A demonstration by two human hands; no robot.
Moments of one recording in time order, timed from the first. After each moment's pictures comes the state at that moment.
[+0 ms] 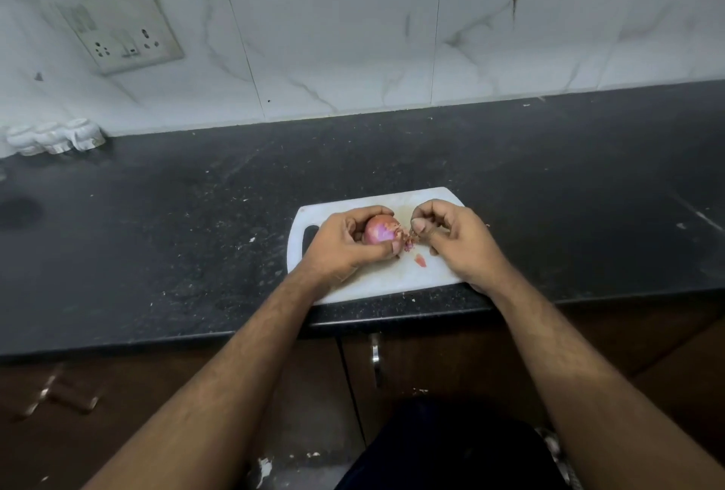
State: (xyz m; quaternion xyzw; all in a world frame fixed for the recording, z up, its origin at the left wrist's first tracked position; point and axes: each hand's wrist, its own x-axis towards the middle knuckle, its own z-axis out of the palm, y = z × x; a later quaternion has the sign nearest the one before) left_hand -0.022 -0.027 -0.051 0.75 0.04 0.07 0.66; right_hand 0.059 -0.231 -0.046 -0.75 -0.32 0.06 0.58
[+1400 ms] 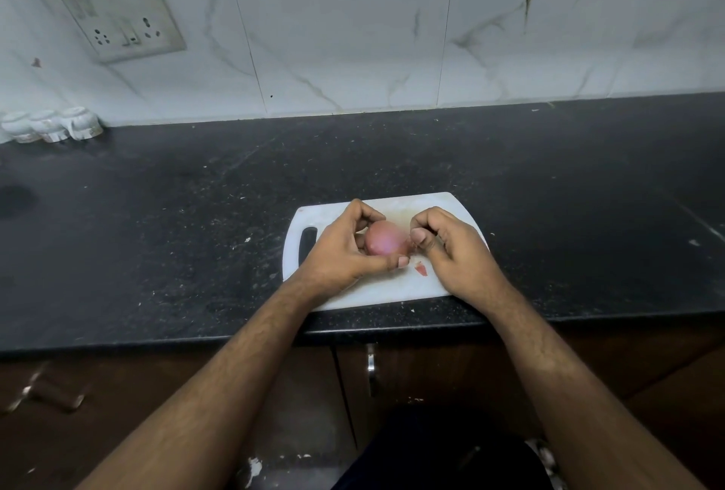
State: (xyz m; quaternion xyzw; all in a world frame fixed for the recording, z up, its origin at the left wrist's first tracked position) left_hand -0.026 -0.032 -0.044 0.80 0.04 0.08 0.59; right_hand 0.049 -0.227 -0.042 -0.80 -0.38 -0.03 0.46
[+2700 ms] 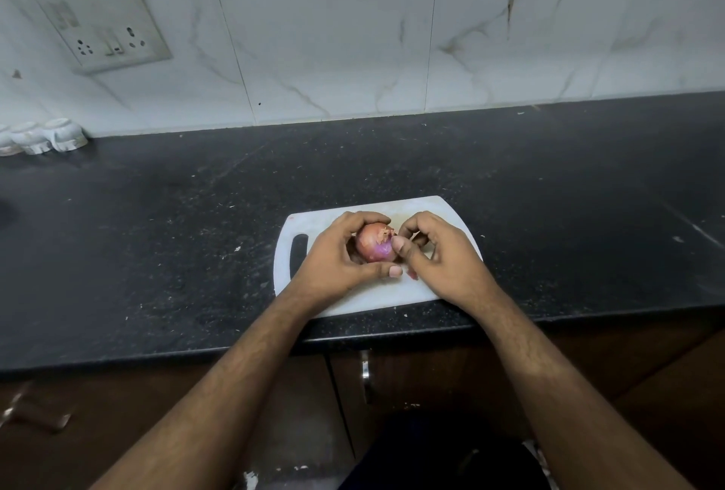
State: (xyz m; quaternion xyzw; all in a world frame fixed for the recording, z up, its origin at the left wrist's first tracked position) left_hand -0.026 -0.035 -0.048 0.81 -0.02 0.14 0.57; right_hand 0.045 -0.224 -0.042 -0.80 -0.34 0.01 0.49
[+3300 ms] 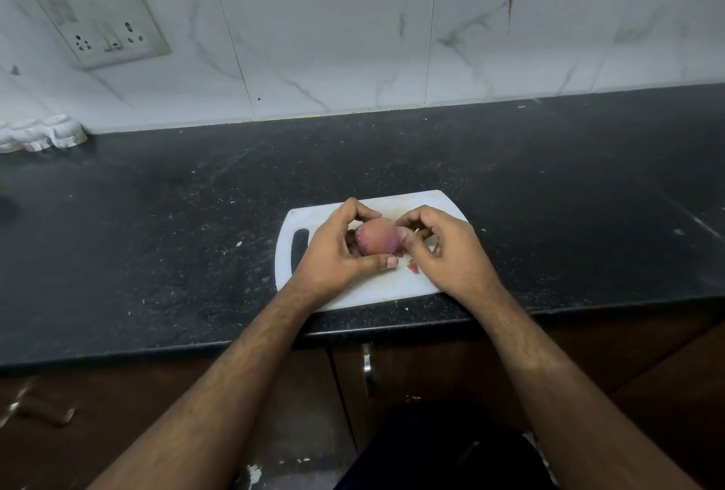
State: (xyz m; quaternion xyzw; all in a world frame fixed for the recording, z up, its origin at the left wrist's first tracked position) left_hand -0.028 -0.037 -0.046 0.81 -0.02 0.15 0.56; right_hand 0.044 -0.224 -0.043 -0.82 -0.31 -0.04 0.48
